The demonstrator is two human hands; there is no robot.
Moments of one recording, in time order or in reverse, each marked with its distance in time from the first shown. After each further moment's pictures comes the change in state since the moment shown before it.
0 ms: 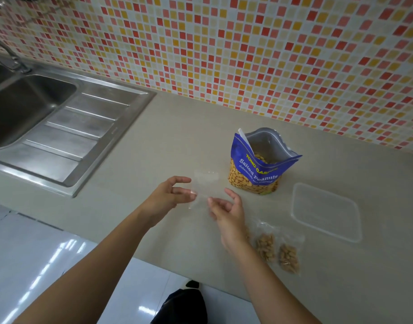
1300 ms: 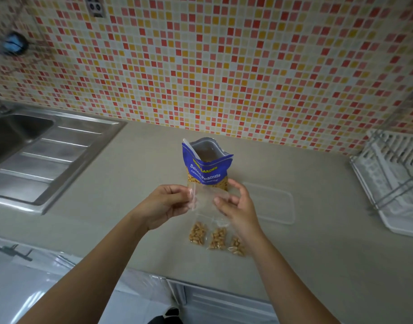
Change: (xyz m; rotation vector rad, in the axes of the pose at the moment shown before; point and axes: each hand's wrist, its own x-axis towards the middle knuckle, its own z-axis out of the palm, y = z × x) left_hand -0.063 0.042 0.123 -0.197 -0.176 0.110; right_hand -0.055 -0.088 -0.122 -0.125 -0.121 -0.285
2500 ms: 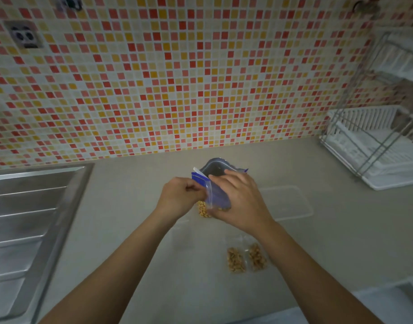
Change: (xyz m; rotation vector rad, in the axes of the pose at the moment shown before) left_hand 0.066 0.090 -0.049 0.841 0.022 0.228; right_hand 0.057 -0.030 0.086 -1.425 0.252 -0.642
